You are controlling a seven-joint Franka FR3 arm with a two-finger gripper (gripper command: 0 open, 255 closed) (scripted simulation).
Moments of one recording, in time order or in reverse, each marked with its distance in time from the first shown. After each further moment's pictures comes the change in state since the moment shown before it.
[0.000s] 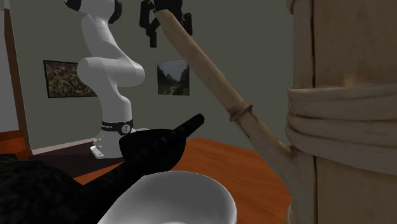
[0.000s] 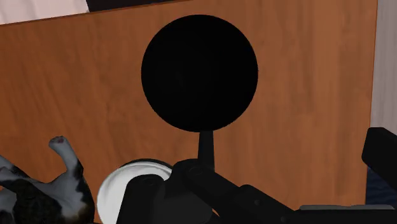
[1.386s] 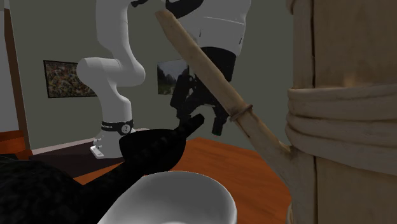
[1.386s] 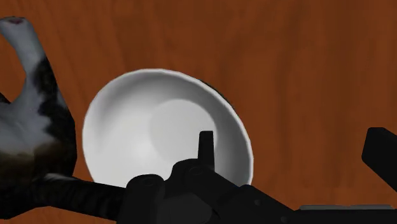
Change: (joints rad) arm -0.062 0.704 0.023 0.147 -0.268 0.551 0.136
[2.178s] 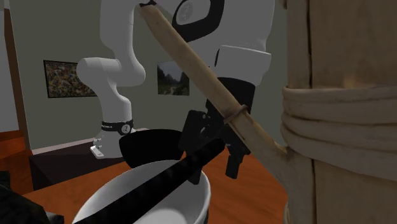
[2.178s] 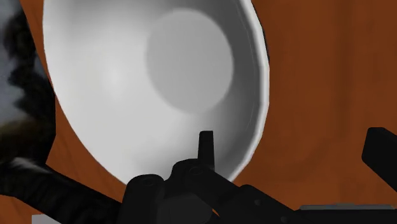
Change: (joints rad) arm -0.014 0.229 -0.037 0.132 -0.116 0.151 0.073
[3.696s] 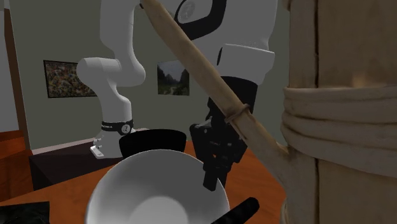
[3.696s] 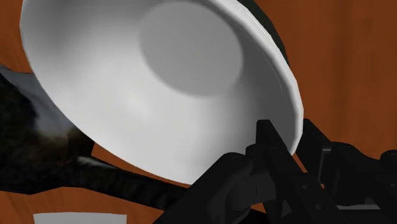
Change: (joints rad) arm -0.004 0.007 0.006 0.016 0.007 -0.014 -0.009
